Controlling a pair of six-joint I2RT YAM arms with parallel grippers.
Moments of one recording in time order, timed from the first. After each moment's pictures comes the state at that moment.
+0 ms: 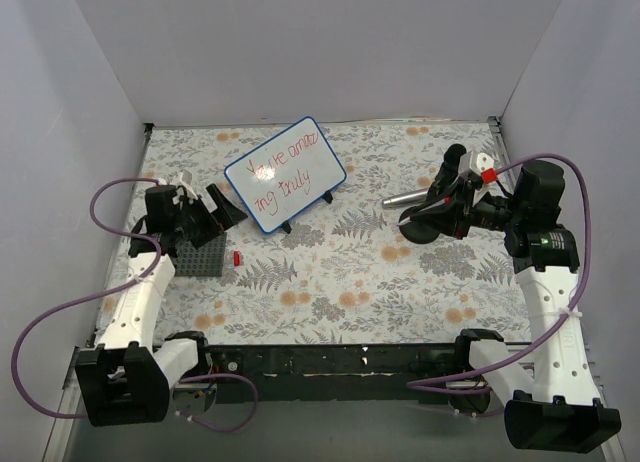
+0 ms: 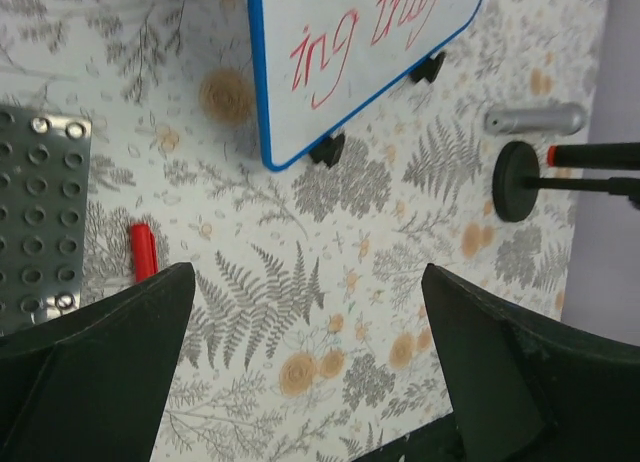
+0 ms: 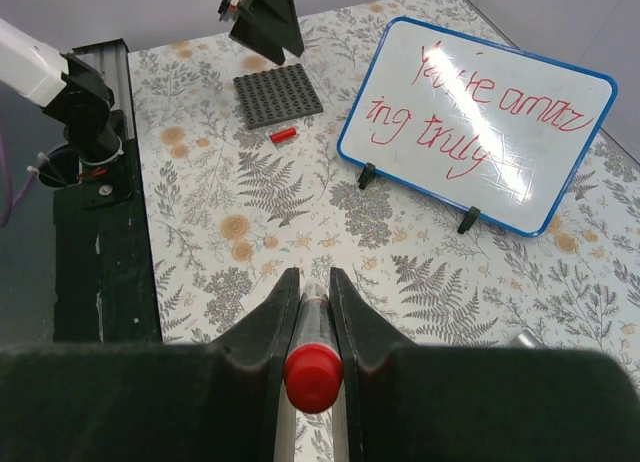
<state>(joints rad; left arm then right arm) 0.11 1.04 0.78 -0.35 0.48 -0.53 -0.01 0.90 1.09 -0.58 -1.28 -0.36</state>
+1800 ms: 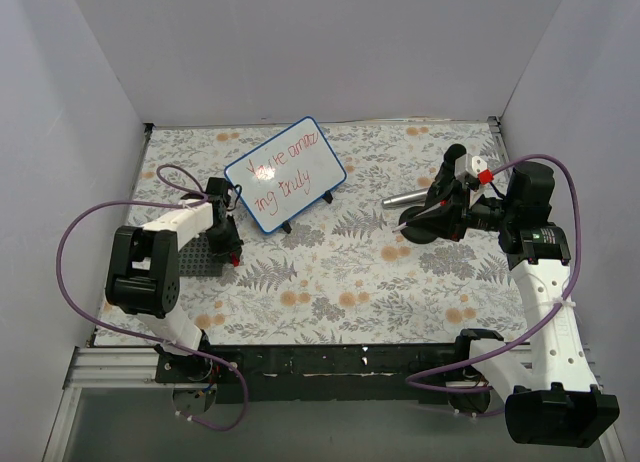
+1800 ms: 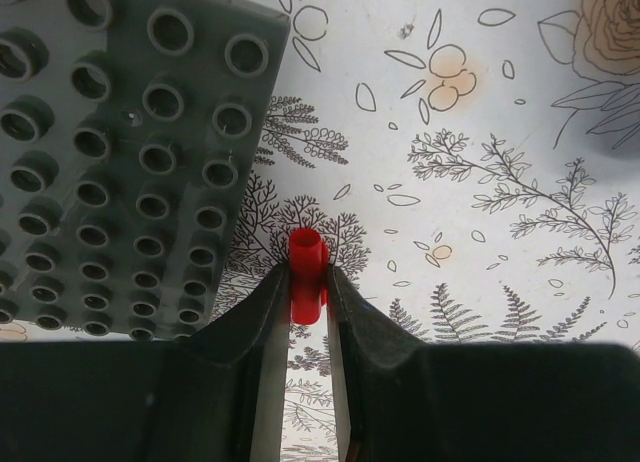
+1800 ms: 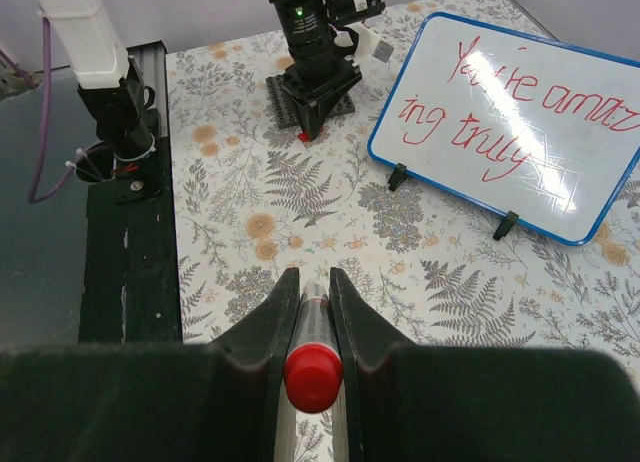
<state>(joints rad) -0.15 1.66 0.98 -0.69 -0.03 -0.48 -0.01 0.92 1.02 -0.53 -1.36 -0.36</state>
